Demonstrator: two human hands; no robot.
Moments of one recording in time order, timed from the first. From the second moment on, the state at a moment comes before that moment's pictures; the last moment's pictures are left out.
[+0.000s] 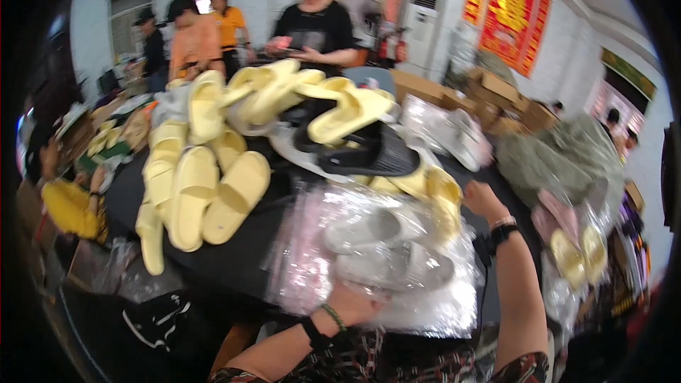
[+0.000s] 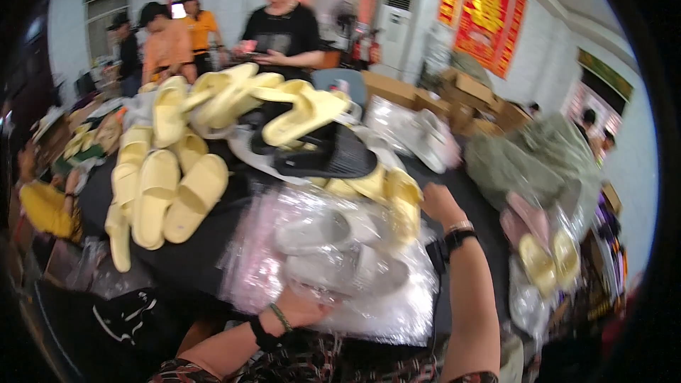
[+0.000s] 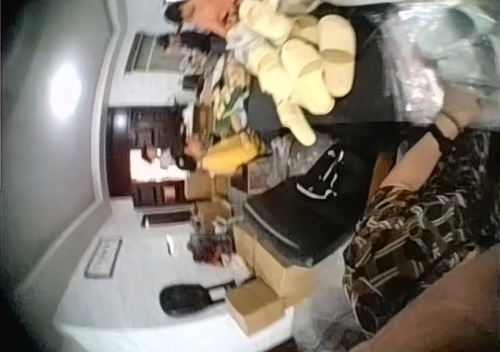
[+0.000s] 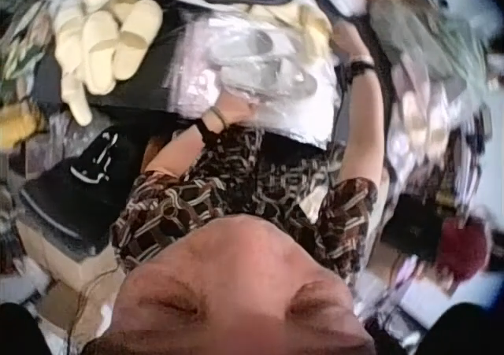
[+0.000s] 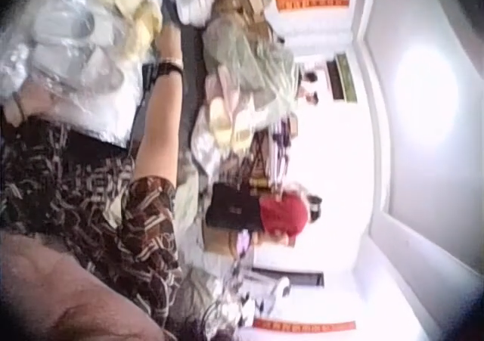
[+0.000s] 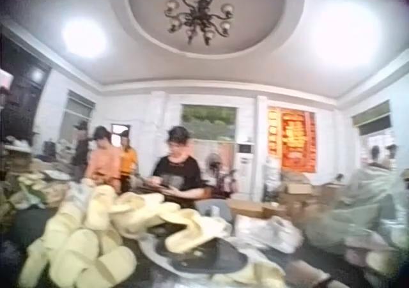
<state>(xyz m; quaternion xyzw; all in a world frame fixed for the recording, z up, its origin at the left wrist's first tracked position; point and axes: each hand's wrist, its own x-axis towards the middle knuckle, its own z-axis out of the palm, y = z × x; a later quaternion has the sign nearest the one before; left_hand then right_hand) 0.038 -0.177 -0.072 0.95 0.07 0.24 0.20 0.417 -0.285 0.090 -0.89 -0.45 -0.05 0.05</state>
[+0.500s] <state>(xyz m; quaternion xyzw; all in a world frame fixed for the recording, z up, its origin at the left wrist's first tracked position) 0.031 -0.182 -0.072 0.97 0.11 0.17 0.16 0.461 -0.224 0.026 -0.92 -0.34 -0.12 0.13</state>
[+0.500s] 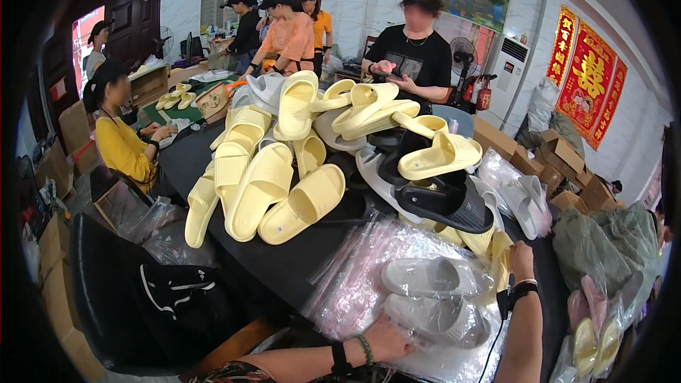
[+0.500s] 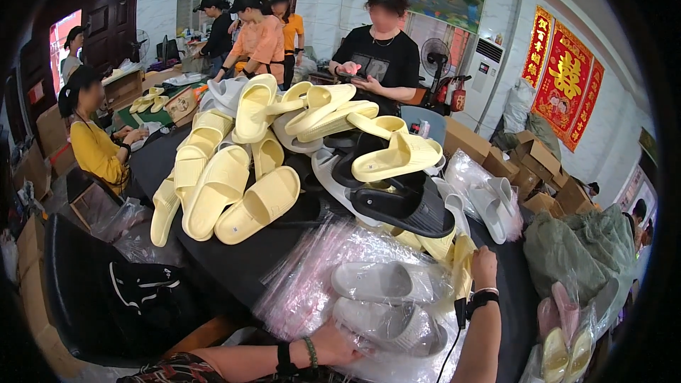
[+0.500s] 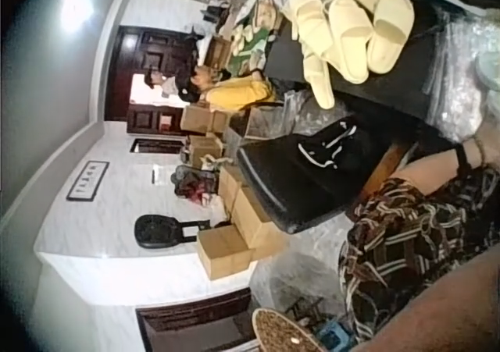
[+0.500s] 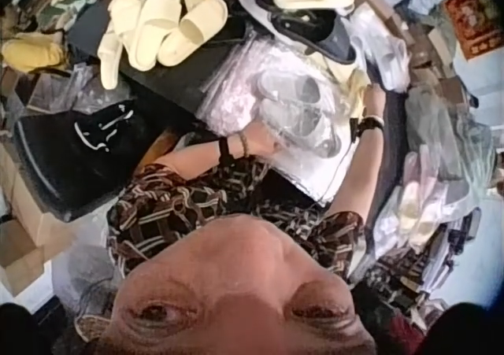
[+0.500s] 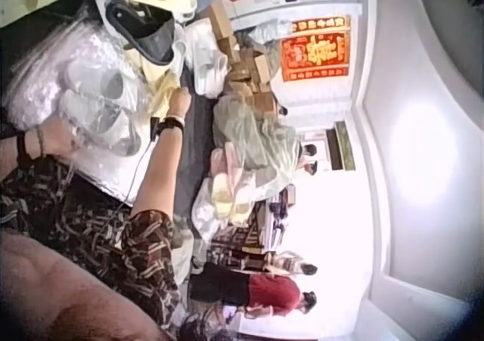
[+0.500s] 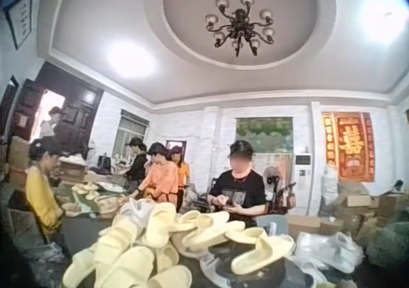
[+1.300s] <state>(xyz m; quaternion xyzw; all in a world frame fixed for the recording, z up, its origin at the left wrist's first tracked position) 0.037 -0.177 -0.079 0.96 0.12 0.08 0.23 0.384 -0.364 0.027 -0.84 -0.40 -0.18 0.31</state>
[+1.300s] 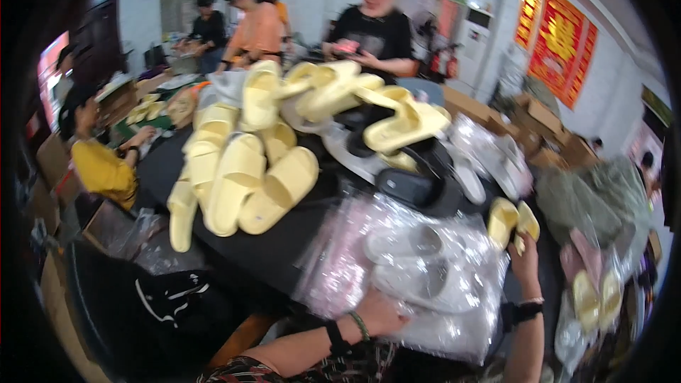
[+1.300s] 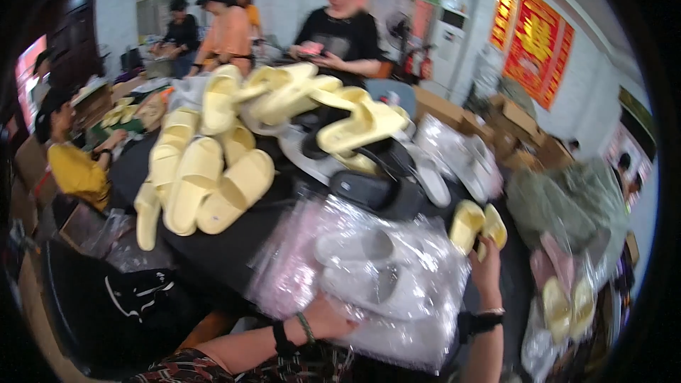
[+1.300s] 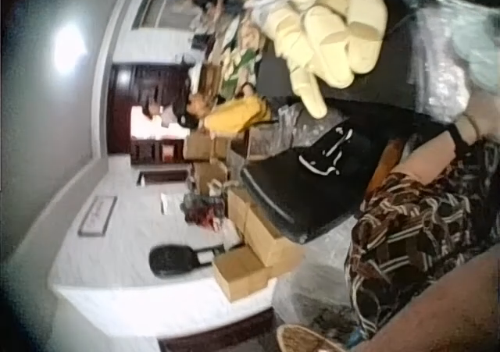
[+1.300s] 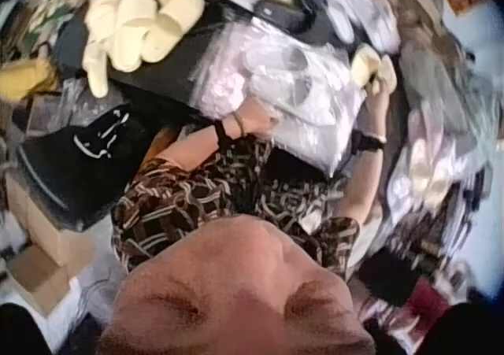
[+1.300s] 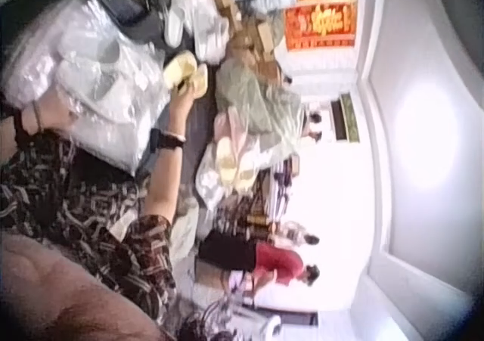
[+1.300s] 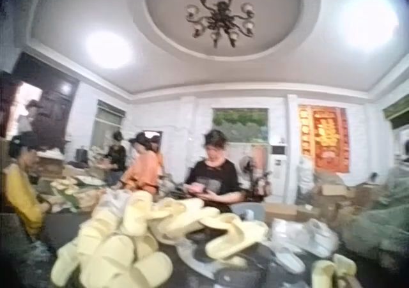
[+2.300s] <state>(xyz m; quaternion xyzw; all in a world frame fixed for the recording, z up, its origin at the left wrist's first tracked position) 0.032 -0.184 -0.048 0.97 0.07 0.21 0.11 0.265 -0.400 0.037 -0.69 -0.20 0.29 0.63</state>
